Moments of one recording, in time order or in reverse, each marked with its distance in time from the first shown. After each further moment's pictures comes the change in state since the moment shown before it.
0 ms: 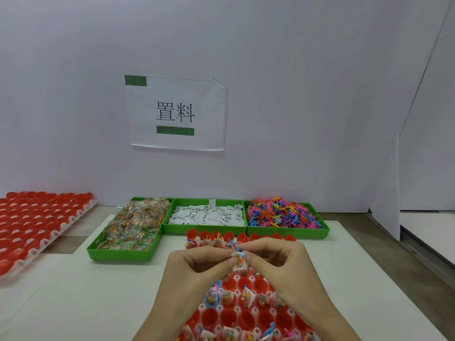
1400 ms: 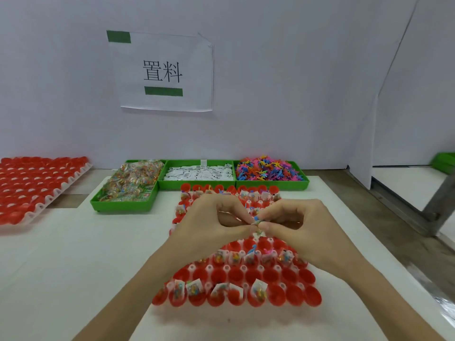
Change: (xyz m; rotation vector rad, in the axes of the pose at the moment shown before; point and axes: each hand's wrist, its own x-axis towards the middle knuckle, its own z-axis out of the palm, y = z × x) left_hand -0.029 0.024 0.020 0.318 -0.398 0.132; right_hand -0.072 -0.038 -0.042 -0.294 -0.040 0.033
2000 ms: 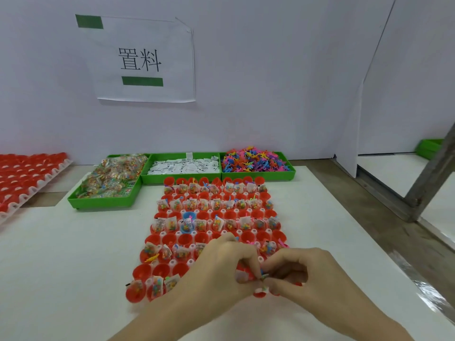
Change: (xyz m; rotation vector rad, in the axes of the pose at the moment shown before) left_hand -0.036 -0.007 0.068 0.446 -0.161 0.073; right_hand -0.072 0.034 -0.005 0.025 -0.168 0.239
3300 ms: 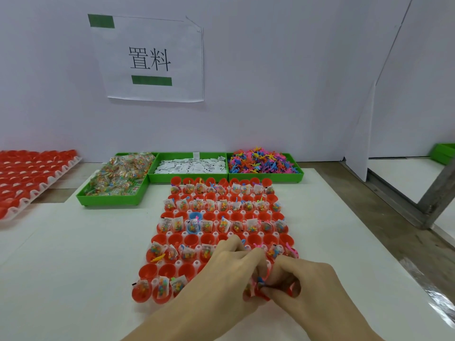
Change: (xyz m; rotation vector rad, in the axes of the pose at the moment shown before) left_hand -0.007 -0.007 0.014 0.206 0.026 0.138; right_hand 0.002 -0.009 0.021 -0.404 0.087 -0.040
